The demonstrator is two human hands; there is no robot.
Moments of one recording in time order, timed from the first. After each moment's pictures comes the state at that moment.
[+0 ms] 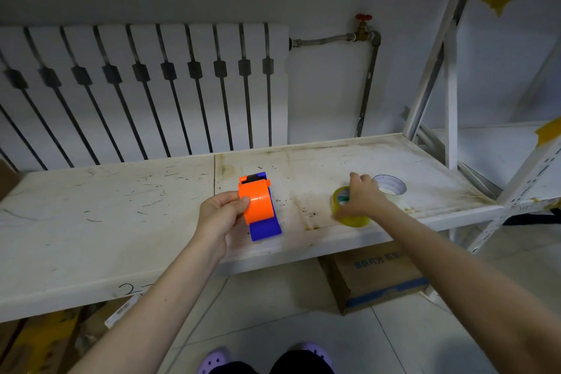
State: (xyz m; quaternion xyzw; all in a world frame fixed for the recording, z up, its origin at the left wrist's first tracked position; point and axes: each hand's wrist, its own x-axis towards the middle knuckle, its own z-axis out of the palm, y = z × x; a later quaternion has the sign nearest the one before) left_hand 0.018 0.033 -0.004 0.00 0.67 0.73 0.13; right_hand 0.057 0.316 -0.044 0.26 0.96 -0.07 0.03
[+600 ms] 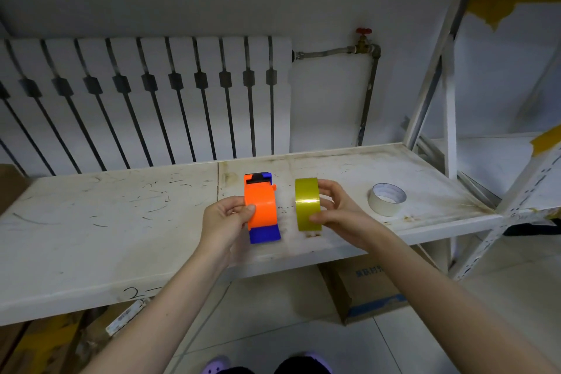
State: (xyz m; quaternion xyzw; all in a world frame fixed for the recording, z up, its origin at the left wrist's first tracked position) left_hand 0.034 0.031 0.005 0.05 0.69 0.72 0.09; right_hand 0.085 0.253 -0.027 0.07 0.67 -0.74 -0.02
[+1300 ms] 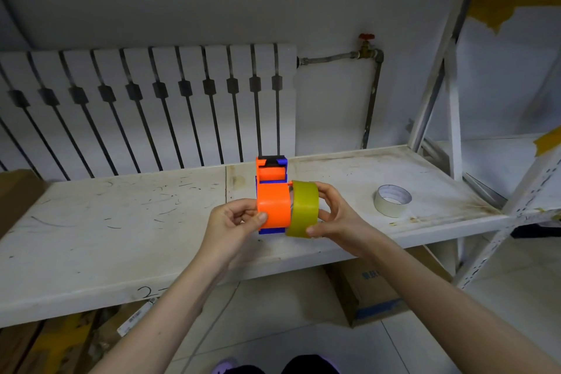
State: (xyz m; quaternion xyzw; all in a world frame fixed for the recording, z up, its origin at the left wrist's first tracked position) left_hand 0.051 0.005 0.013 0.20 0.71 0.67 0.08; right_hand 0.100 0.223 -0.019 -0.01 0.70 -0.72 -0.01
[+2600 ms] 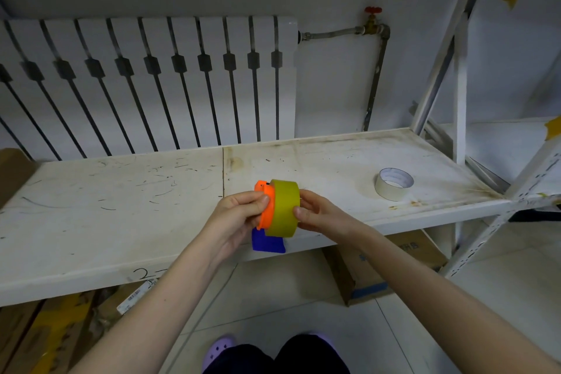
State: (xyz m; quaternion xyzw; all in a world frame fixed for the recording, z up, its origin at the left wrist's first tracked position) left_hand 0.030 0.019 -0.009 0.07 0.62 0.74 0.27; right_hand 0.086 0.207 -0.043 0.00 0.77 -0.63 0.08
